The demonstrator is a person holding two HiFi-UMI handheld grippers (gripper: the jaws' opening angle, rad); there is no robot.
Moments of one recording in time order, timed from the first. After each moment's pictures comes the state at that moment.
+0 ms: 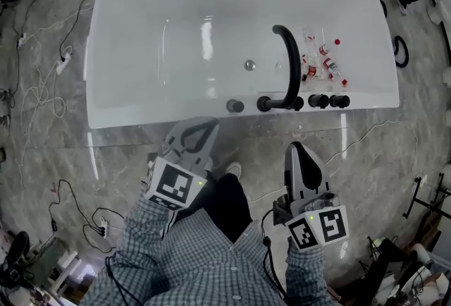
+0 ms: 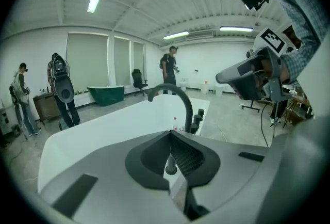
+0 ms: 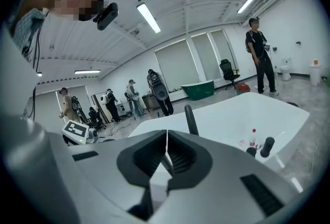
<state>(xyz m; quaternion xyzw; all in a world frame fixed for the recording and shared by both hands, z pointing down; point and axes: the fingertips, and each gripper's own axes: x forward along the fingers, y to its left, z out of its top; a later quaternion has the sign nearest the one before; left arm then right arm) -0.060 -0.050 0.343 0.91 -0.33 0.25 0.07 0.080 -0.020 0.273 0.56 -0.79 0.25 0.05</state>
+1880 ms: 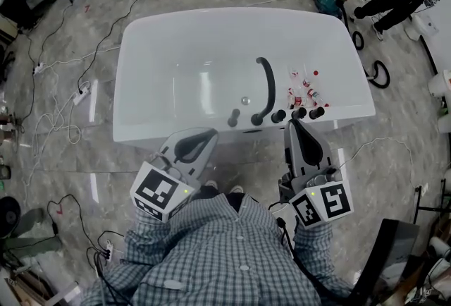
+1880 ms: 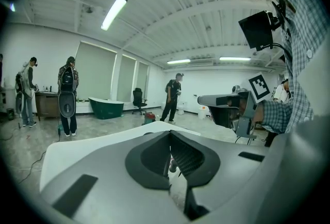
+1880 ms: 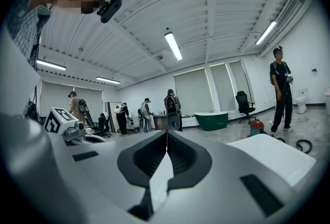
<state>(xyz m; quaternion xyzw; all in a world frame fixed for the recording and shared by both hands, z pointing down) -0.070 0.039 0.117 0.93 -0.34 0.12 0.08 0.068 0.026 0.069 0.53 -0.85 0.09 -0.02</state>
